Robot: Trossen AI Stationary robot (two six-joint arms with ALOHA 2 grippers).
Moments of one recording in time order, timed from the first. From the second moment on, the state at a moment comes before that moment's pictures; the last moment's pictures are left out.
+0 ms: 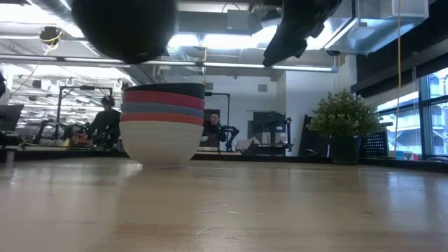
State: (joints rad) left arm 0.08 1.11 1.17 -1.15 0.00 -0.59; right arm 0.13 1.48 1.16 -0.51 0.11 0.18
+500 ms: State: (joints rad) left arm 0.37 1.40 1.38 -1.21 0.06 -0.28; right arm 0.12 1.48 1.16 -0.53 0.10 0.17
